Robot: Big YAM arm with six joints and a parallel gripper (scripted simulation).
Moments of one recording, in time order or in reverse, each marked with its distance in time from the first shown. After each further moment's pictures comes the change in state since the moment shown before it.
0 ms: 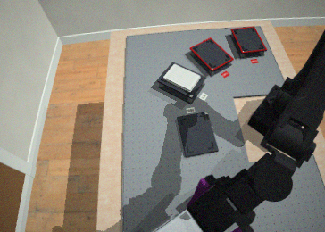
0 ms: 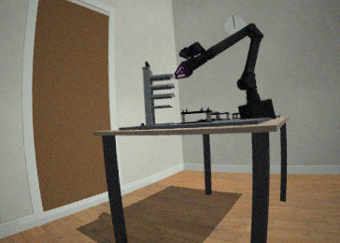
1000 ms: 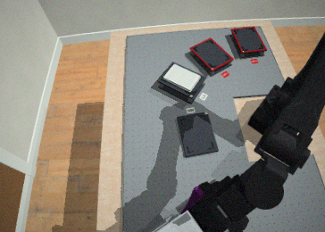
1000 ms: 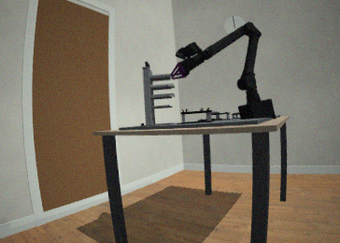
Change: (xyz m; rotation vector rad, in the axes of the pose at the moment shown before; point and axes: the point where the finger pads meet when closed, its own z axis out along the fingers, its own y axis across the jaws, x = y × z) arm -0.009 0.000 0.017 0.001 0.001 0.000
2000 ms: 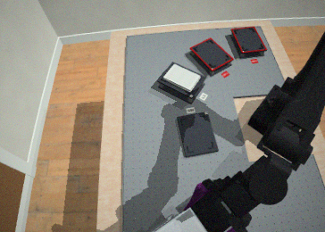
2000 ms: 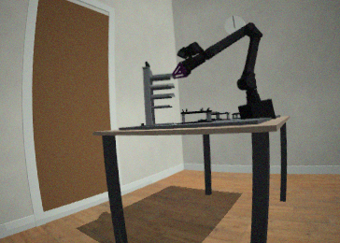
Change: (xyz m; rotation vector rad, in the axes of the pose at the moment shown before) arm 0.002 -0.001 -0.008 0.002 -0.007 0.000
